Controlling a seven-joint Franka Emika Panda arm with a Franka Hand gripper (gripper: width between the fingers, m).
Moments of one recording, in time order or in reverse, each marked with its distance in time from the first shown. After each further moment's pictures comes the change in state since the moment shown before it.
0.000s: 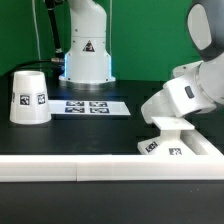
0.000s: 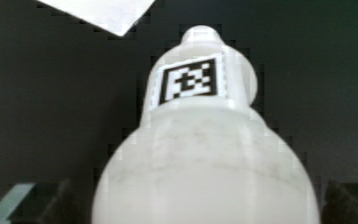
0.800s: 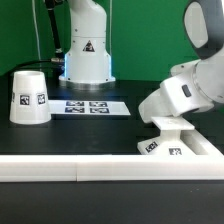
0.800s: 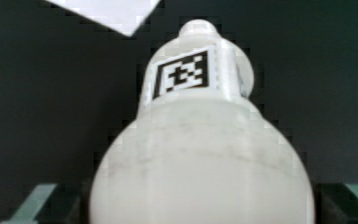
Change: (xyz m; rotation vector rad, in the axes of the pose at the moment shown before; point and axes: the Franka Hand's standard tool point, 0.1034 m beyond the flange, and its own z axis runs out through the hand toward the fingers) arm -0.015 0.010 -0.012 0.021 -0.014 0.000
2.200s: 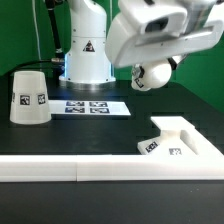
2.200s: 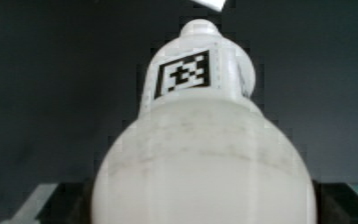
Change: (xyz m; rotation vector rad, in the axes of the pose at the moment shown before) arm -0.048 0.073 -0.119 -0.002 0.457 0.046
